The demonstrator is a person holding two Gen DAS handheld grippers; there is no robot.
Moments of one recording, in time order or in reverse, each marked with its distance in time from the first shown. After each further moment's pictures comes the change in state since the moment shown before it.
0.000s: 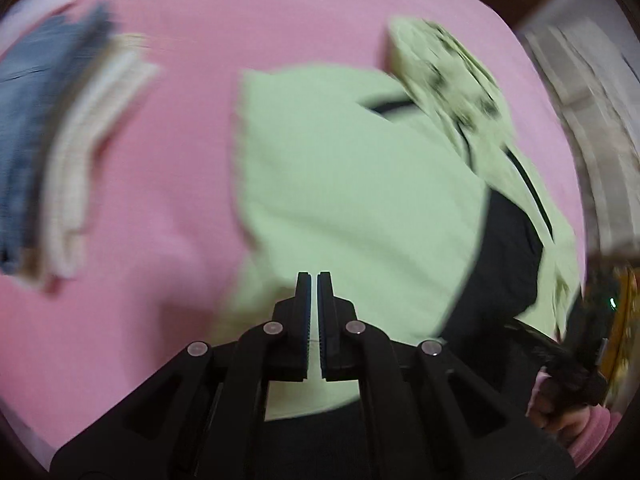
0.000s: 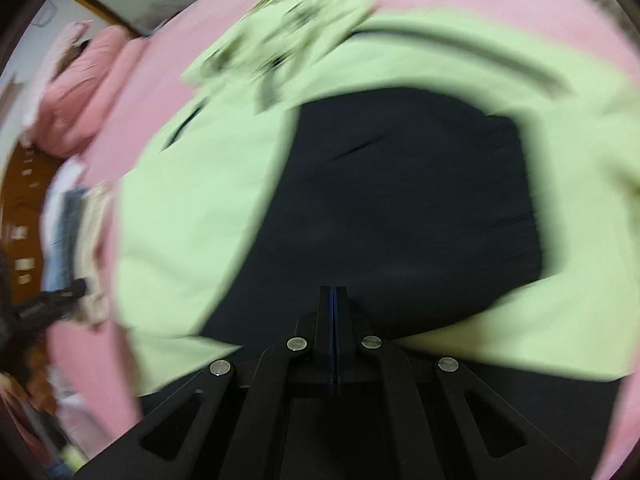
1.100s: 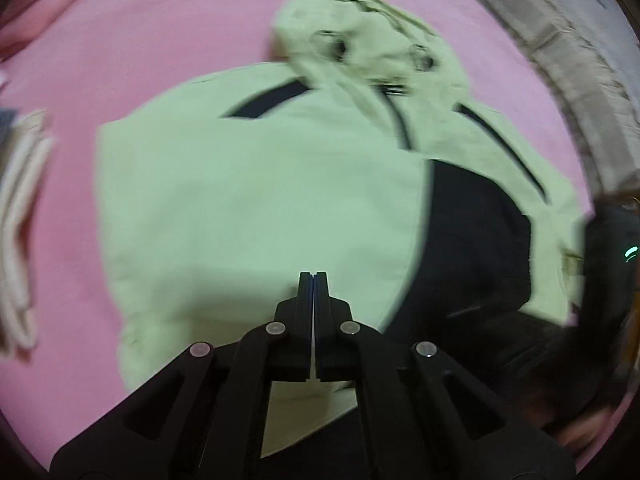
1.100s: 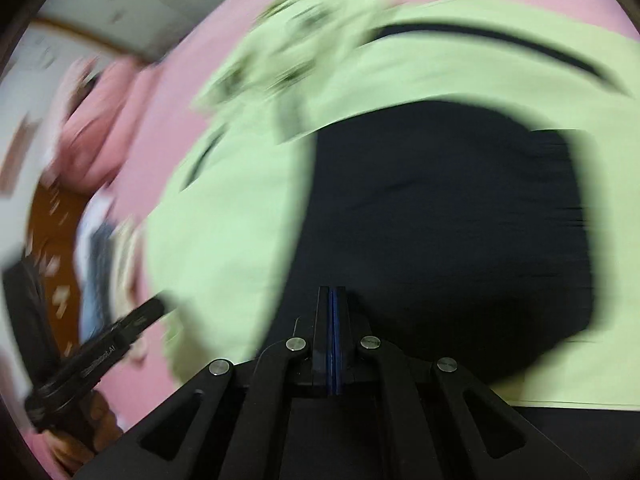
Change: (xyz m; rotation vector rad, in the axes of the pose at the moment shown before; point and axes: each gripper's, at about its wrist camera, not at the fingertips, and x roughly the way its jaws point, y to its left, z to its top) left arm 0.047 -0.126 0.033 0.206 -0.015 0.010; right arm 0.035 0.032 0.026 0.036 -0.029 0.149
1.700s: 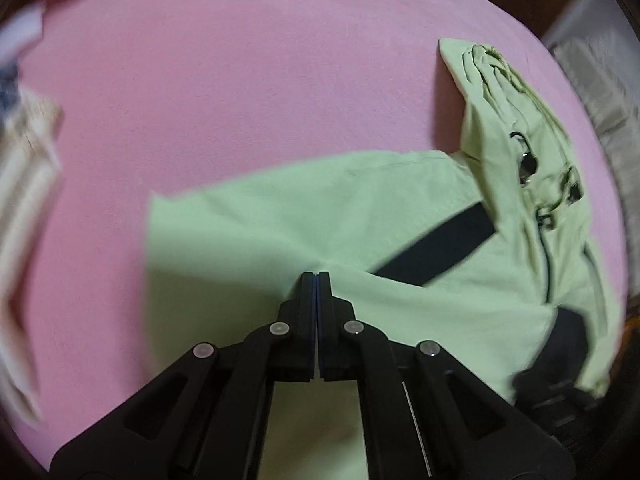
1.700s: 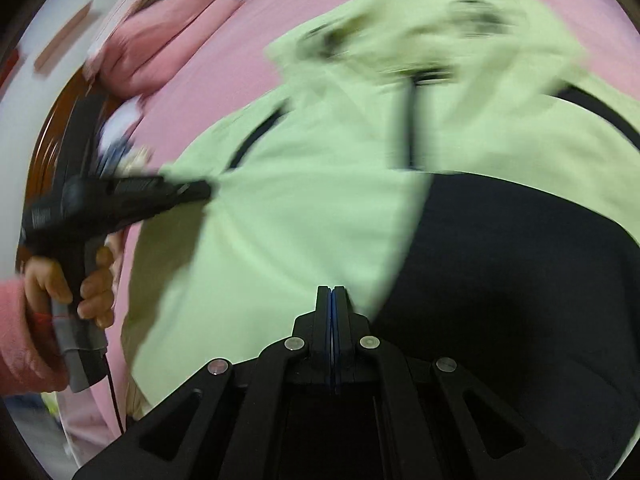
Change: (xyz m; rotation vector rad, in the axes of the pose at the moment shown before) left arm 0.070 0.156 0.076 -0.222 -0.090 0.130; right arm 0.062 0.026 0.064 -0.286 0.005 -0.007
